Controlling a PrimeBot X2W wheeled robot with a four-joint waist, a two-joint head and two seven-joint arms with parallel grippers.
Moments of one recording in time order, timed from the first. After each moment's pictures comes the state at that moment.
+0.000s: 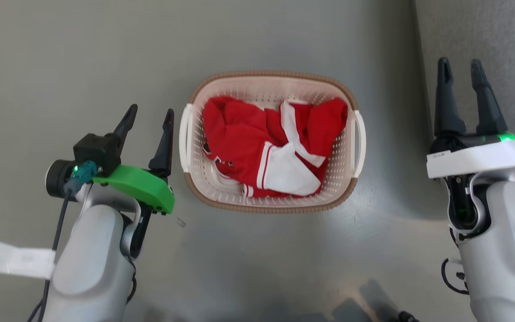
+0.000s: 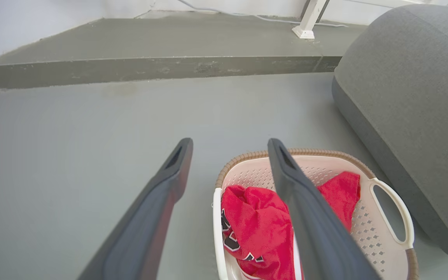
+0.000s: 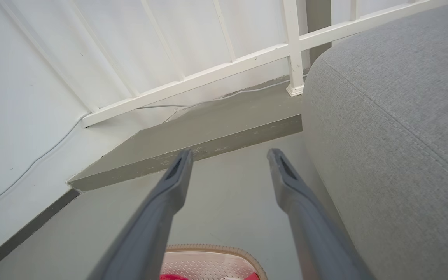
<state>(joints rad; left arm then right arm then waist) -0.47 0.04 -0.26 0.44 -0.29 -0.12 -0.23 -0.33 -0.07 0.04 0.15 0.38 0.10 -0.25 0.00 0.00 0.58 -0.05</state>
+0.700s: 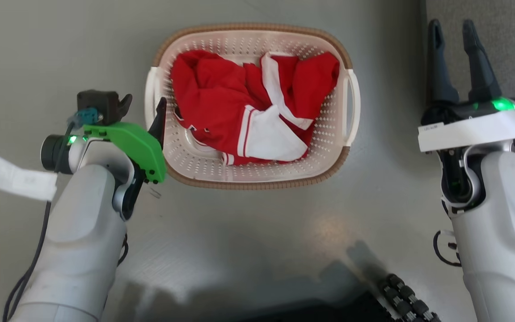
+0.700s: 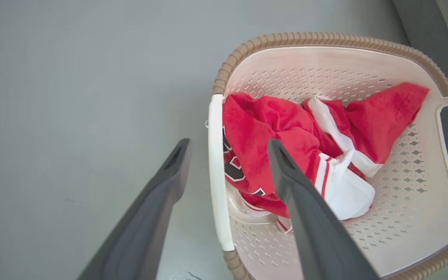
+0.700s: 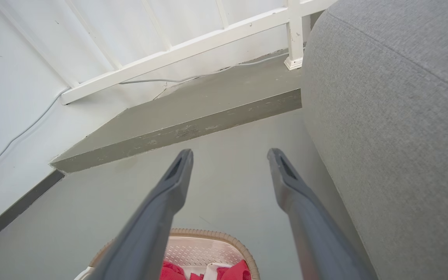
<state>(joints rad) -0.71 0.04 -0.31 0.76 -0.36 -0.13 -0.05 -0.44 -0.06 0.07 0.16 0.38 0.11 -0.25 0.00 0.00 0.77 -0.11</state>
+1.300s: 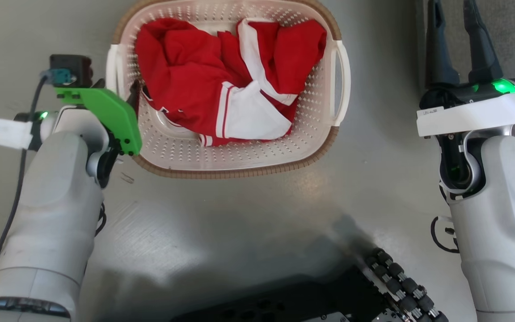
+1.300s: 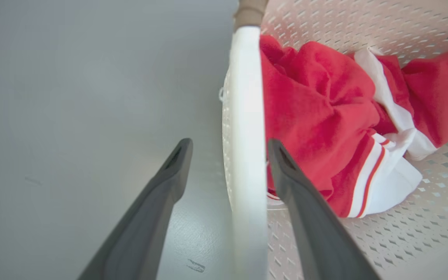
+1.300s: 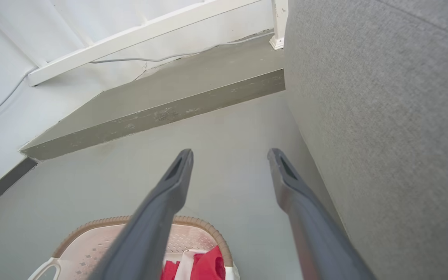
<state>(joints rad) -0.88 0.07 -0.32 0.94 -0.40 -0.13 0.08 -0.49 -0.05 0.09 0.15 0.38 0.11 -0.25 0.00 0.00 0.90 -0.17</state>
